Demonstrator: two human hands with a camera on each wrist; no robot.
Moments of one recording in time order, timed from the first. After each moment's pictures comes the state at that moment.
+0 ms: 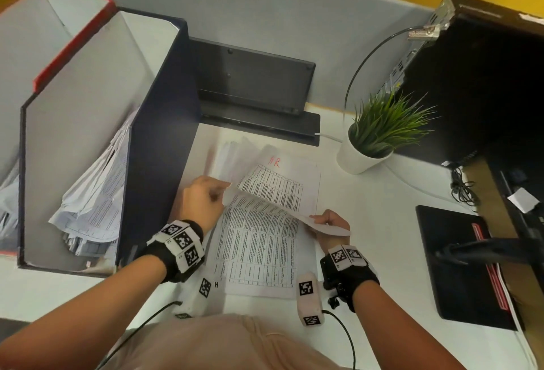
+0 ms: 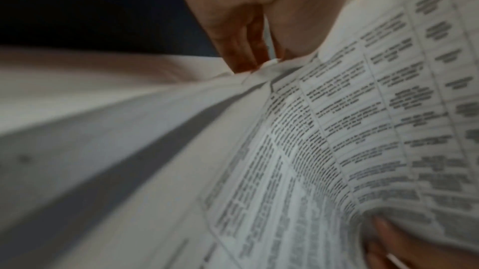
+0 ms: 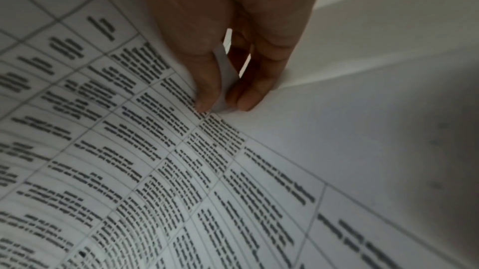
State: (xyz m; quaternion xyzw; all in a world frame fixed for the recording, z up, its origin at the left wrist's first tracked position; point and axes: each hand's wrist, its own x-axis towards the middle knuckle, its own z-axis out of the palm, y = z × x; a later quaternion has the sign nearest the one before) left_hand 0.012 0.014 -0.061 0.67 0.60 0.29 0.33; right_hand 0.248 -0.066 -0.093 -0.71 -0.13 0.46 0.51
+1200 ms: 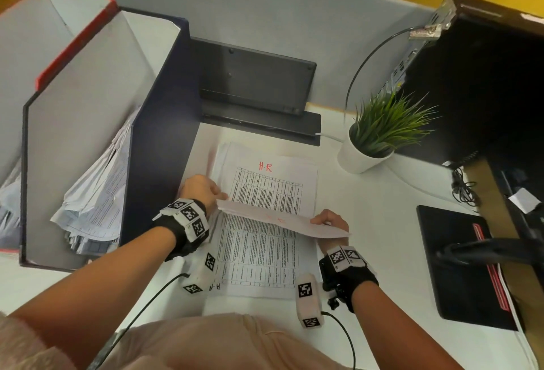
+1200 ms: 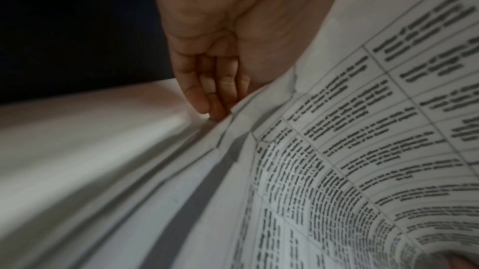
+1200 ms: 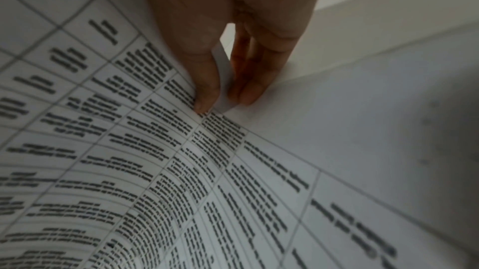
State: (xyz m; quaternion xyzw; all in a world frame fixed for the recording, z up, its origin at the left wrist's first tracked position) left_hand 0.012 0.046 -0.062 0.61 0.68 0.08 0.38; right_hand 0.247 -0.070 -0.092 -0.72 -0.24 0.40 0.51
